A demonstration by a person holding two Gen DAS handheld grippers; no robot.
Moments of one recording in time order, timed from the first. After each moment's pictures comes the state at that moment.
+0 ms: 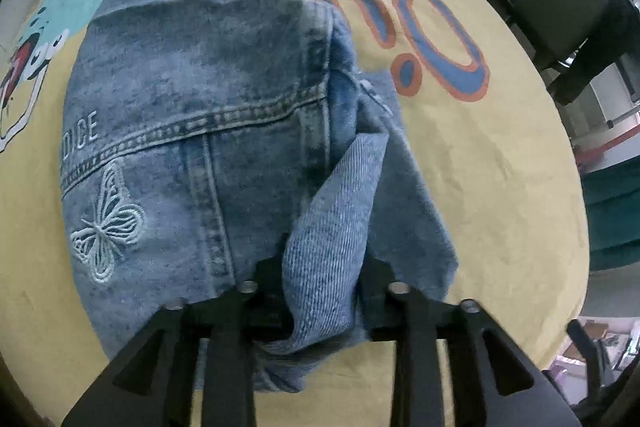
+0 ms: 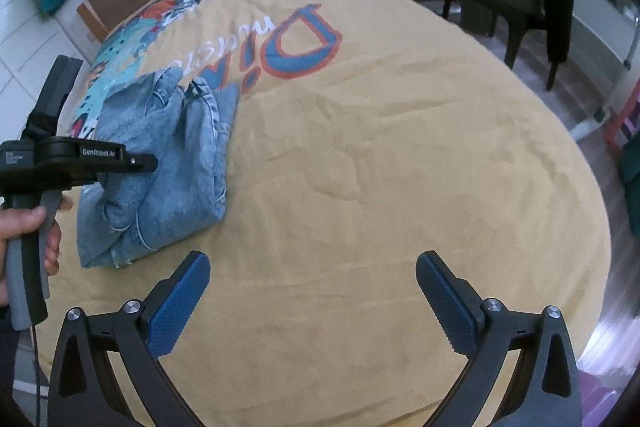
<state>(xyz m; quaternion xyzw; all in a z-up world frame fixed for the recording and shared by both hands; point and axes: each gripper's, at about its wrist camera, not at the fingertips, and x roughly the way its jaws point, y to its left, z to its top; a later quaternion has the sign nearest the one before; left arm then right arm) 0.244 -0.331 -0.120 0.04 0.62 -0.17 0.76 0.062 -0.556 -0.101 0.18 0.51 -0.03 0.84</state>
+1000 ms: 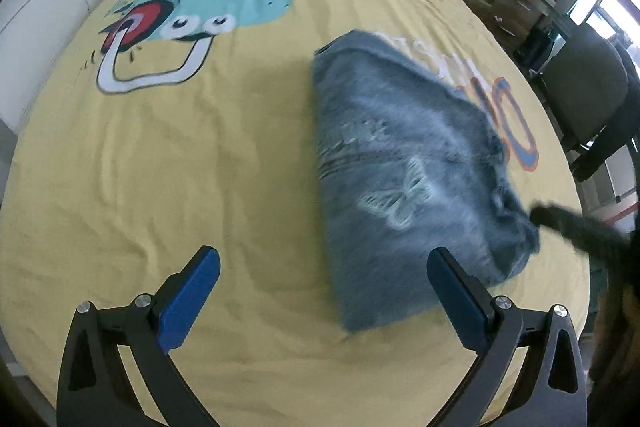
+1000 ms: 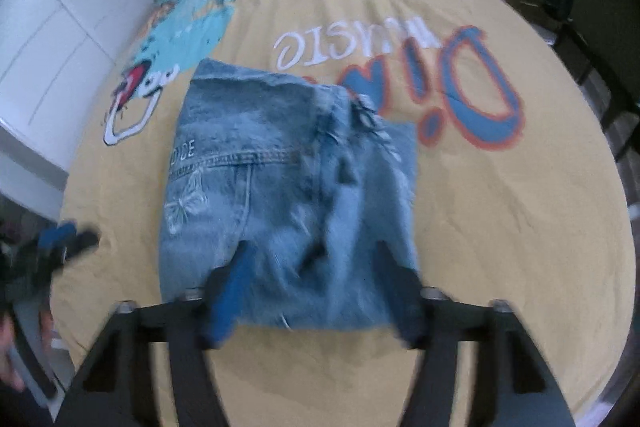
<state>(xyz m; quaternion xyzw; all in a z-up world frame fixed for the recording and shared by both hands) 0.192 -0.106 -0.035 -0.03 0.55 -0.09 0.83 0.235 -0.398 -0.061 0.10 0.57 0.11 0.81</state>
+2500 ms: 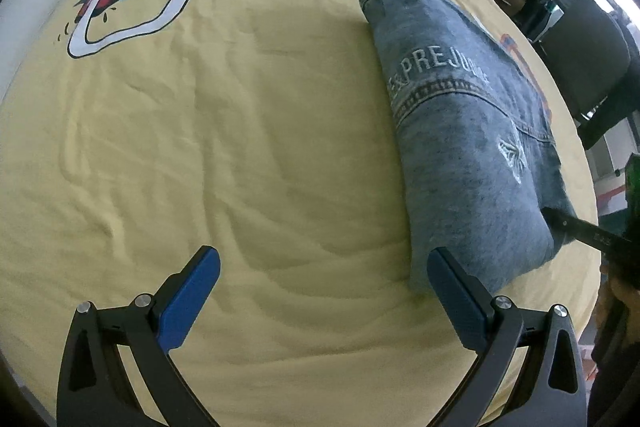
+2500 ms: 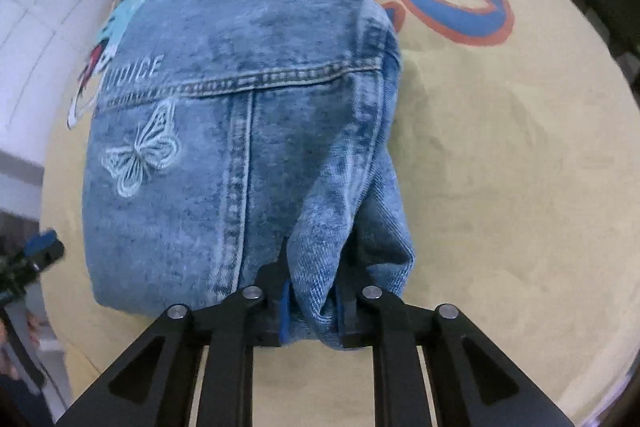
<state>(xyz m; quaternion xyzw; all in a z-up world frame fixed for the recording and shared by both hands) 0.199 -0.099 -0.100 -0.02 0.59 -0.11 0.80 0.195 -0.448 -0.141 0.17 0.61 0.08 0.77</state>
